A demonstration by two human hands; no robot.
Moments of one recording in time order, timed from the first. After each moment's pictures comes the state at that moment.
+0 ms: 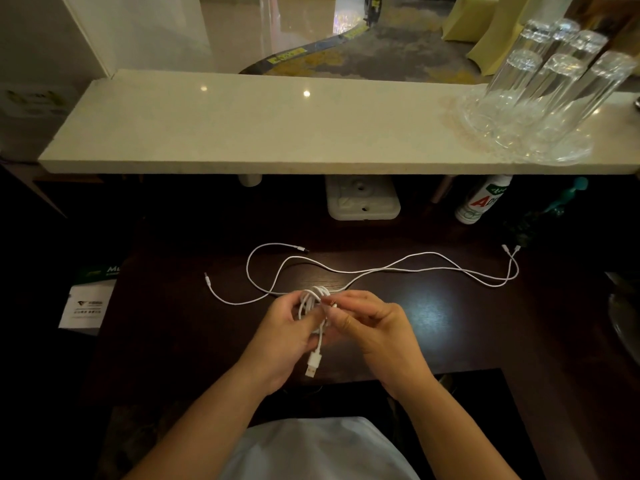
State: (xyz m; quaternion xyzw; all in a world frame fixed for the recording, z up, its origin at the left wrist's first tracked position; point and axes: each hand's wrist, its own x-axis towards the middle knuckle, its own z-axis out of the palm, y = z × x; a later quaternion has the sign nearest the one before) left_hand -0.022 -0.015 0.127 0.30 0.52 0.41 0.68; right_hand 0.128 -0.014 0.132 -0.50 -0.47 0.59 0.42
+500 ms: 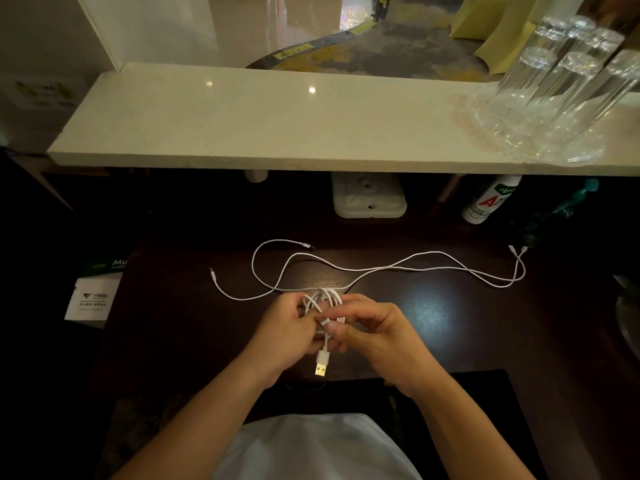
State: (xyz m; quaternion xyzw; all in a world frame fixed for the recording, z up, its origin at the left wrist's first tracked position) left_hand -0.032 -0.013 0.128 0.37 0.58 0.33 0.65; right_hand 0.129 -0.012 0.133 -0.43 -0.53 0.65 0.34
